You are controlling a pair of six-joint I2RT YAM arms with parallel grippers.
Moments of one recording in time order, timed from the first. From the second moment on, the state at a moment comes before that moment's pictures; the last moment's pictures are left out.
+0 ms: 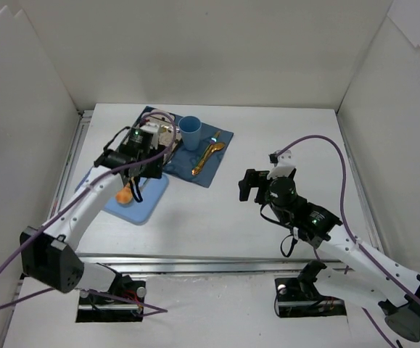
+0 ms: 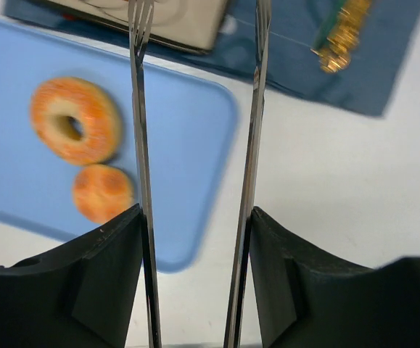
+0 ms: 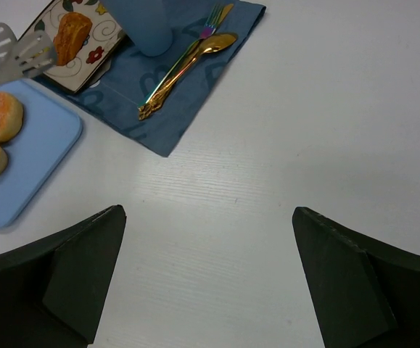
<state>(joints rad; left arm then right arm) -0.37 1.43 1.34 -0.77 -0.20 -0.18 0.77 0.88 0.75 -0.27 0.43 0.45</state>
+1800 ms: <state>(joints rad) -0.71 1.47 0.77 -0.42 -0.18 -0.34 0.77 0.91 0.75 -0.27 0.42 0.45</state>
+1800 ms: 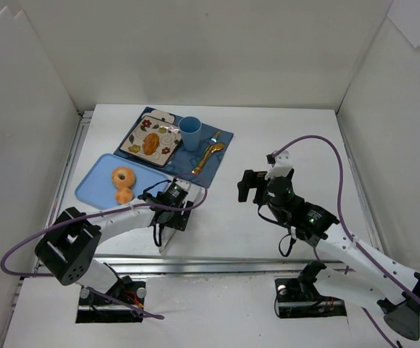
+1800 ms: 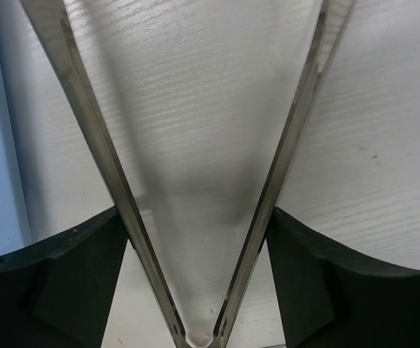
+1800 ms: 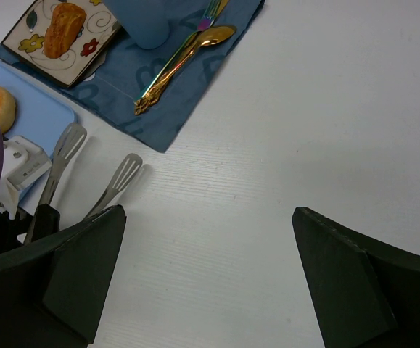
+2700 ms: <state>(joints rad) -0.80 1.23 1.17 -0.60 -0.31 -0.27 0.77 0.91 0.75 -0.27 0.42 0.45</state>
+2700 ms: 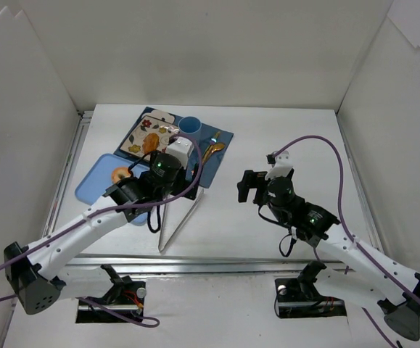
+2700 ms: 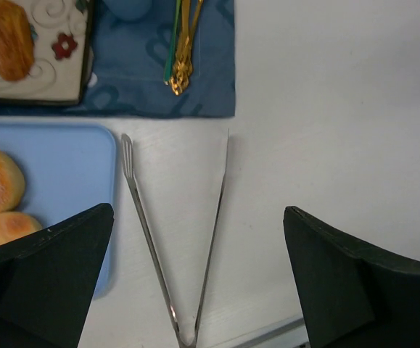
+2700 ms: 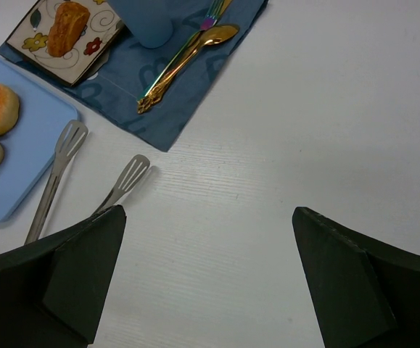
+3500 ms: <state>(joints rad) -0.83 0.67 0.66 -0.18 -0.40 -0.13 0.77 0.85 0.75 -0.27 0.29 0.44</state>
